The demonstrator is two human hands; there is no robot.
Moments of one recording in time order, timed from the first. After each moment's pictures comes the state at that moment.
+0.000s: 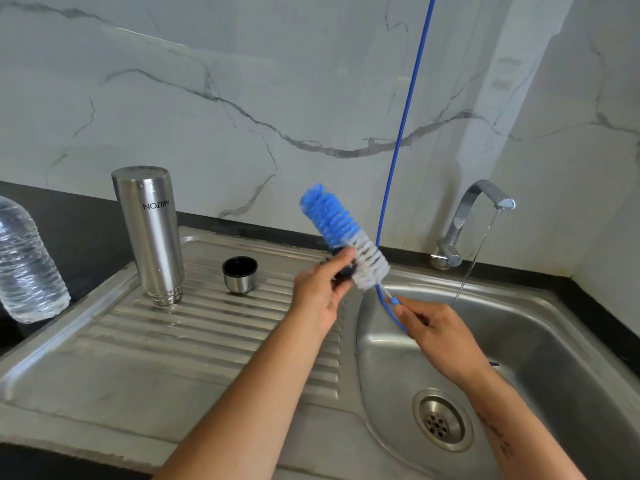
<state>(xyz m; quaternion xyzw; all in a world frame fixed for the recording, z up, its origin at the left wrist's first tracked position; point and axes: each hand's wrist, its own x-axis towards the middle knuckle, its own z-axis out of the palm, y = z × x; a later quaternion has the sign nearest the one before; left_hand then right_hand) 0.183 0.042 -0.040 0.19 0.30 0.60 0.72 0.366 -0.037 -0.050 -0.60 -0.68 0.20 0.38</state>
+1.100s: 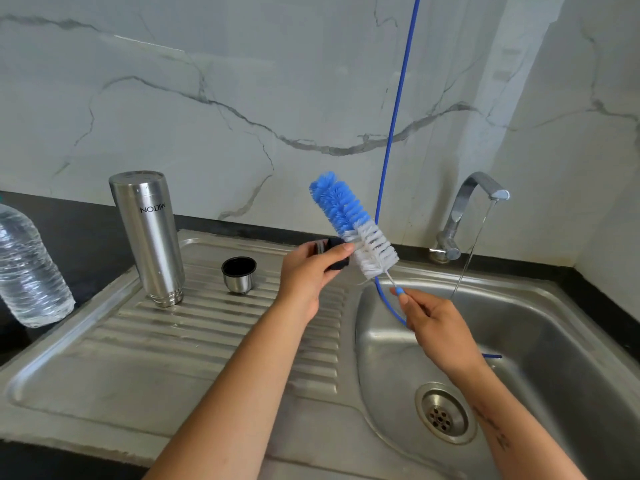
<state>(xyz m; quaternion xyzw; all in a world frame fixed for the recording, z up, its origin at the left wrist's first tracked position) 0.171 0.048 -0.032 0.36 0.36 0.60 0.62 0.370 -0.030 -0.066 -0.62 -0.61 0.21 0.45</state>
